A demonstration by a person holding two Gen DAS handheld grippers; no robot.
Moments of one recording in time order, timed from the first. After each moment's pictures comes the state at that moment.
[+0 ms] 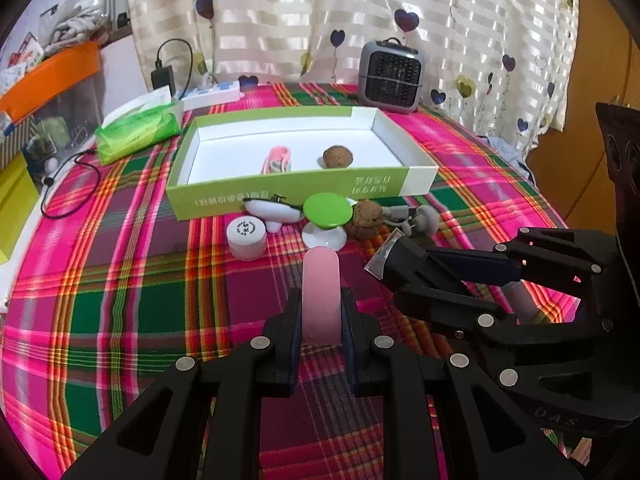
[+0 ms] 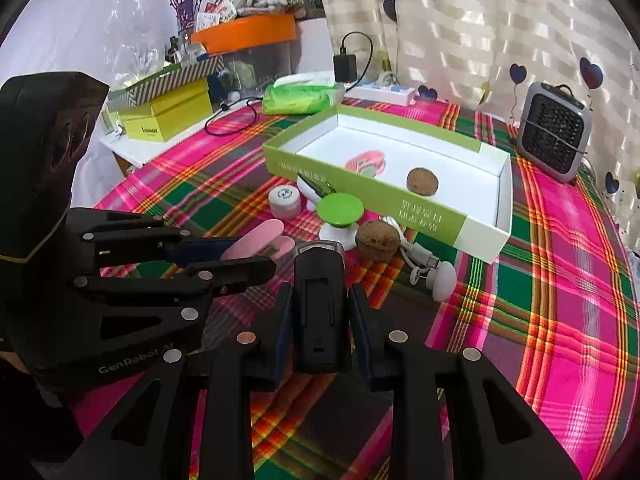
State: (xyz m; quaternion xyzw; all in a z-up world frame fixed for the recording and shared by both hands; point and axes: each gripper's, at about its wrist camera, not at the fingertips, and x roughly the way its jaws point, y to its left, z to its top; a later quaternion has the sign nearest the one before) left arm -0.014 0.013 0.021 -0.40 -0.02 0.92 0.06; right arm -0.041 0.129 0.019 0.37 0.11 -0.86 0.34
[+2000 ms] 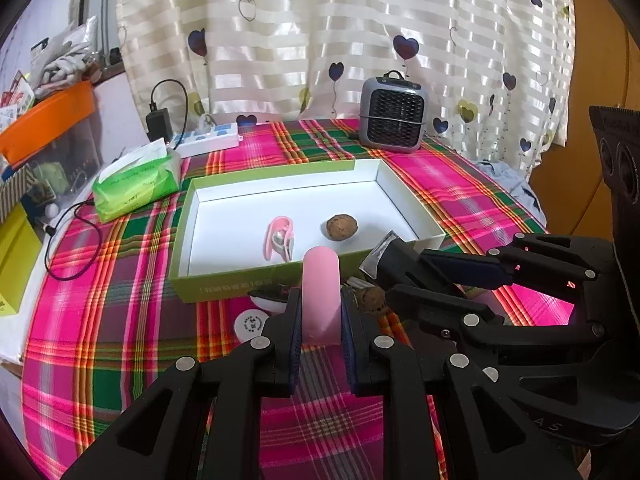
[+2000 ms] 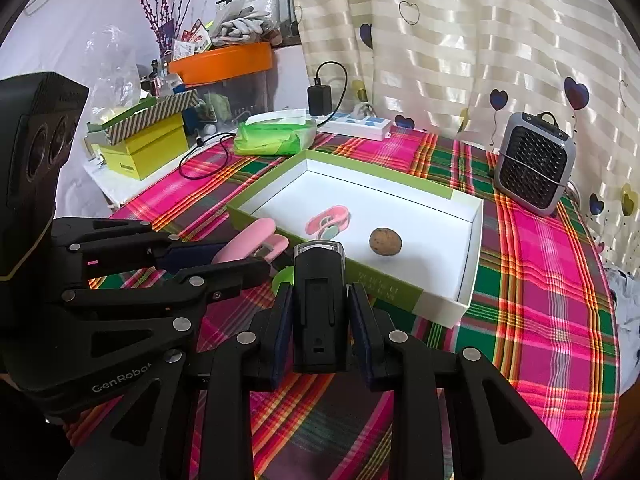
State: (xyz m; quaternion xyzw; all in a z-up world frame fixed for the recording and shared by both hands) left arm -0.054 0.016 0.054 -0.36 0.00 0.93 0.06; right arm -0.081 0.128 0.045 0.34 0.10 -0.88 0.32
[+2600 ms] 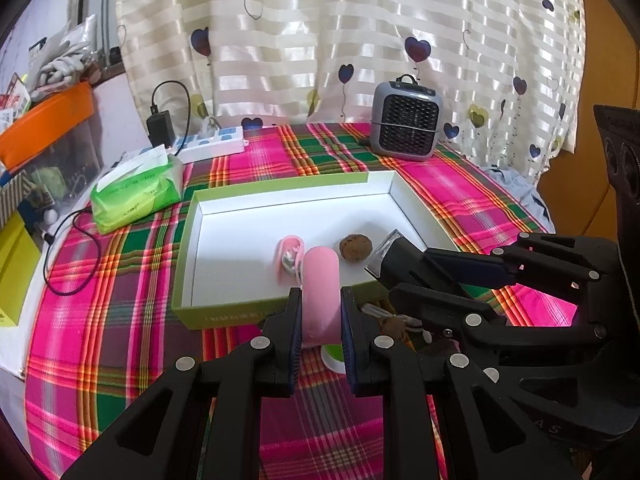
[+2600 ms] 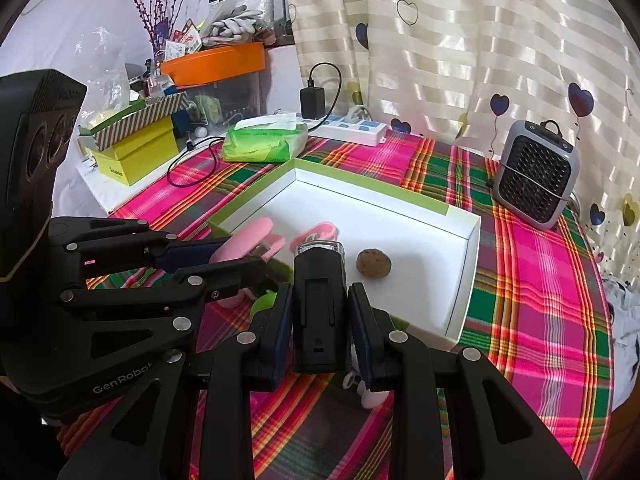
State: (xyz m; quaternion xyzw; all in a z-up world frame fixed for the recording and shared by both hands) left arm -0.081 0.010 0.058 -0.37 0.00 0.93 0.05; right arm -0.106 0.122 0.050 0.34 0.11 -0.88 0.32
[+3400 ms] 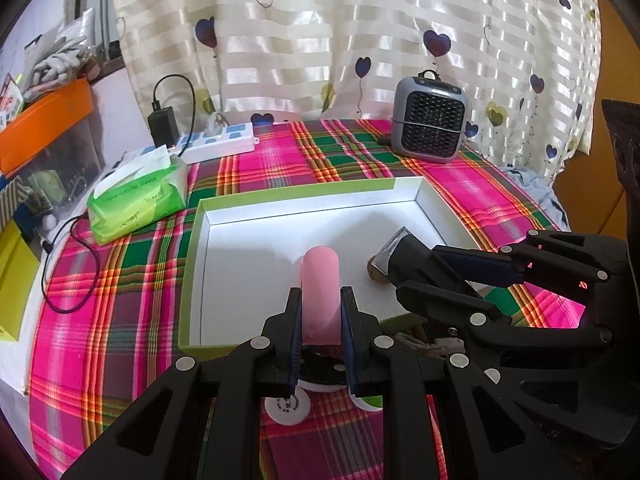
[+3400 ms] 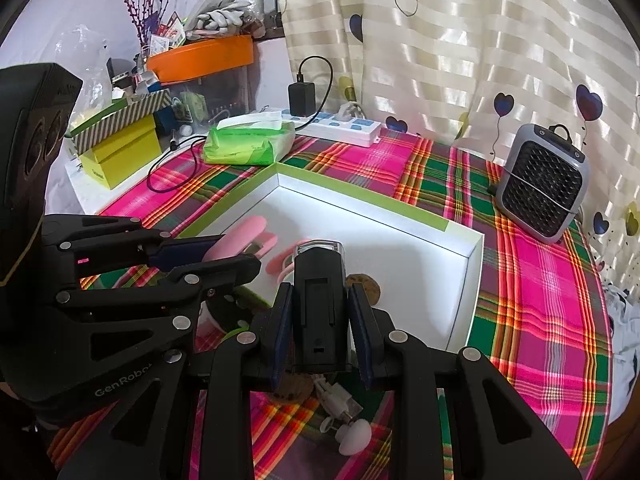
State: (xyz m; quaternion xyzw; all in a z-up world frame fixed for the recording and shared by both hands) left arm -0.116 0.000 0.051 -0.38 0.00 0.93 0.03; right arm -0.139 0.107 0.045 0.35 0.12 -0.88 0.31
